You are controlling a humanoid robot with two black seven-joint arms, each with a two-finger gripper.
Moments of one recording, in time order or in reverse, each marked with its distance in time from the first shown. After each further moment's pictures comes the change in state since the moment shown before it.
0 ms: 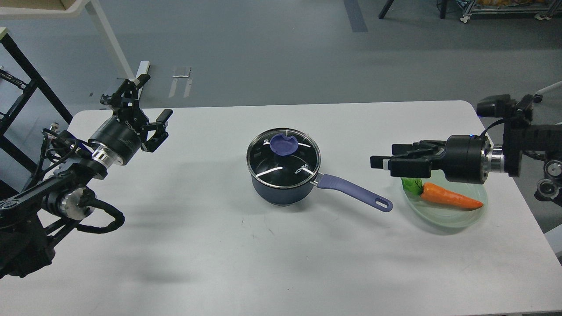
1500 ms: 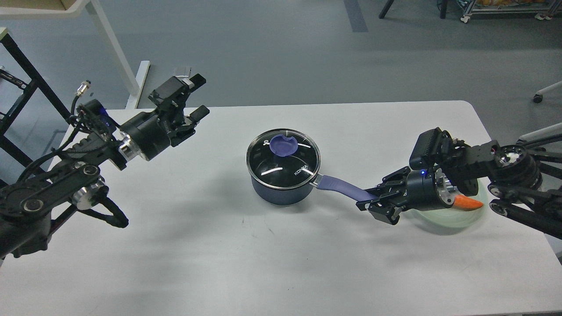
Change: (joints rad) left arm -0.090 -0.006 -0.001 -0.105 0.655 -0.002 0.000; right arm 0.149 0.161 -0.274 -0.095 -0.302 -0.066 0.000
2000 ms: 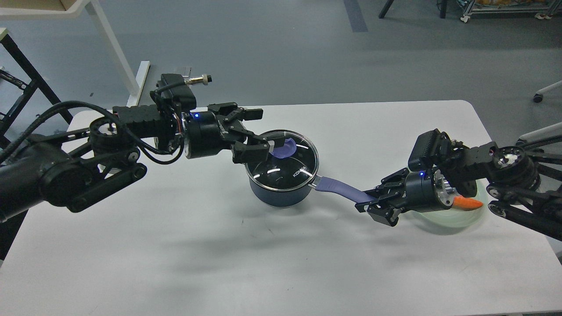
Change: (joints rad) left arm -0.329 -0.060 0.357 -0.059 0.966 0.263 0.000; right arm -0.004 0.005 -0.001 0.000 0.001 0.000 0.000
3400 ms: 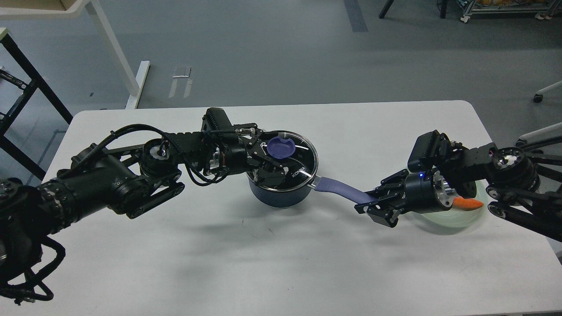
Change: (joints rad) left arm 0.017 -0.277 0.127 0.383 0.108 0.156 0.000; right arm -0.003 -0.001 0.001 0.002 0.002 -0.001 0.000
